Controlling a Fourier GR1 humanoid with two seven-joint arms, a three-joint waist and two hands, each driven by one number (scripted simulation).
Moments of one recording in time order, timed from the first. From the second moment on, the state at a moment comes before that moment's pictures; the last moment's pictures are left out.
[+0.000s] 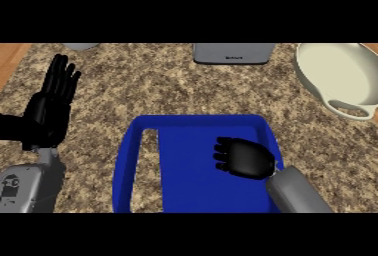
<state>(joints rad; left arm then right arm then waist) -0.28 0.21 0.10 -1.56 0.14 0.11 0.08 -0.34 -0.19 0.43 -1.16 1.27 -0.37 -0.89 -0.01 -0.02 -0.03</state>
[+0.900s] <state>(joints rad) -0.27 0.20 0.10 -1.54 0.13 0.12 0.06 -0.49 -0.04 0.05 -1.41 1.24 -0.09 0.08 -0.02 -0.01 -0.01</state>
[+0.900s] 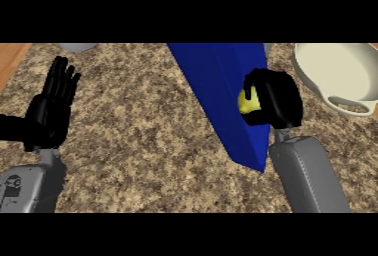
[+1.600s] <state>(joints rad) -0.29 0.19 0.10 -1.56 0.12 0.11 0.07 -0.62 -0.31 -0.31 -1.36 1.09 -0.06 0.13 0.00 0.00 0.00</state>
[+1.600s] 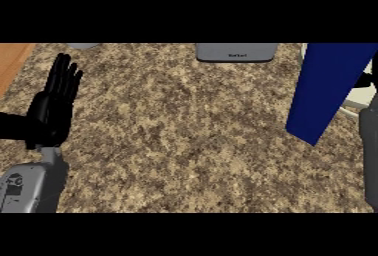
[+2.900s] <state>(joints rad) -0.31 0.18 0.09 -1.55 0.13 0.07 0.06 -0.86 -0.74 -0.57 -0.29 0.96 -0.34 -0.40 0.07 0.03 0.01</state>
